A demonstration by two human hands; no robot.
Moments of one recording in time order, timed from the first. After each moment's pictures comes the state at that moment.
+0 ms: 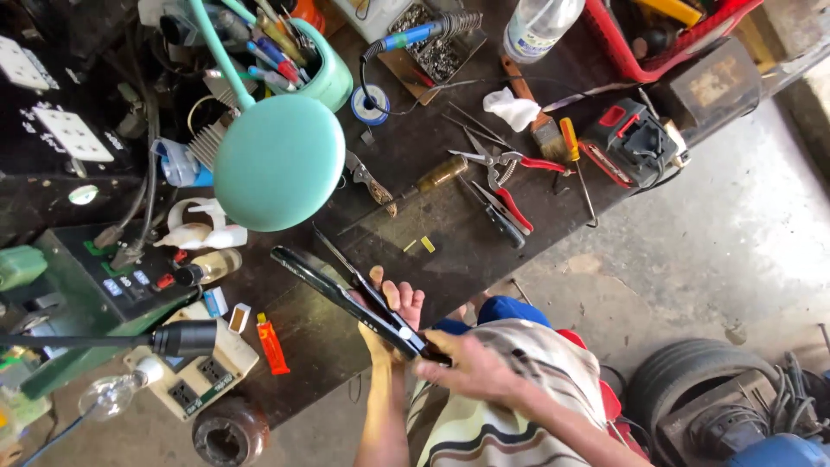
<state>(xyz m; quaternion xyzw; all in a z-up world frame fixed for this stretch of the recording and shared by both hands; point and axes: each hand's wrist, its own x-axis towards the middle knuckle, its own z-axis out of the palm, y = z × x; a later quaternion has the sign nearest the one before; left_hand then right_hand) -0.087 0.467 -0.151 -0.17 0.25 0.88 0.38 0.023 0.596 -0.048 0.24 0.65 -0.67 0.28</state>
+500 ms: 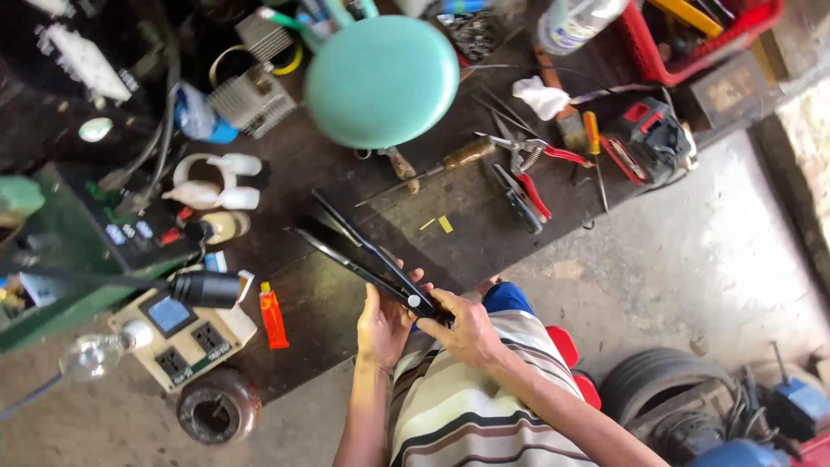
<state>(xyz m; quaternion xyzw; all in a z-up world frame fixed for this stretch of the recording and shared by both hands) -0.081 0.414 -0.143 -0.18 0.34 0.80 0.46 0.019 0.543 -0.109 0.33 0.72 -0.61 0.04</state>
